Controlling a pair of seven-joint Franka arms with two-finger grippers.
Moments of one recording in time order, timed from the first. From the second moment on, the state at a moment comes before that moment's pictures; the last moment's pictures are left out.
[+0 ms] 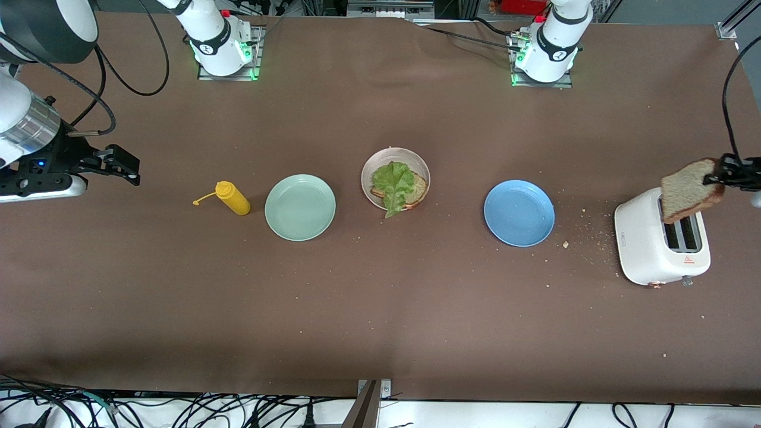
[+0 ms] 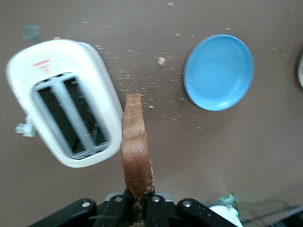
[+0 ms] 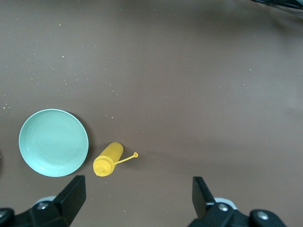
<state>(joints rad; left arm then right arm) 0.40 0.31 -0.24 -1.39 0.02 1.38 0.56 0.08 0.11 0.01 -1.59 -0.03 1.76 -0.02</state>
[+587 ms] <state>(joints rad) 0.08 0.33 -0.25 -1.39 -0.13 1.31 0.43 0.08 0.11 0.01 -1.59 -0.03 1.75 0.00</state>
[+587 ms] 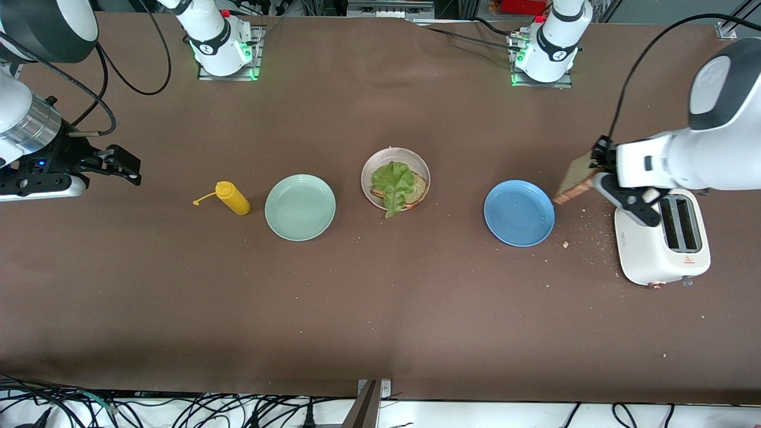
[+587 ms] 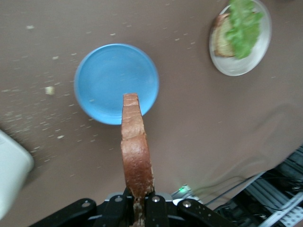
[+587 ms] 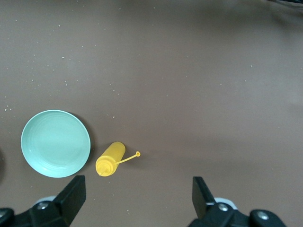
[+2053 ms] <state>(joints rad) -0.21 0.83 -0.24 -1.46 -0.86 1.68 0.48 0.07 0.11 -0.01 -1.59 -0.03 1.70 0.07</state>
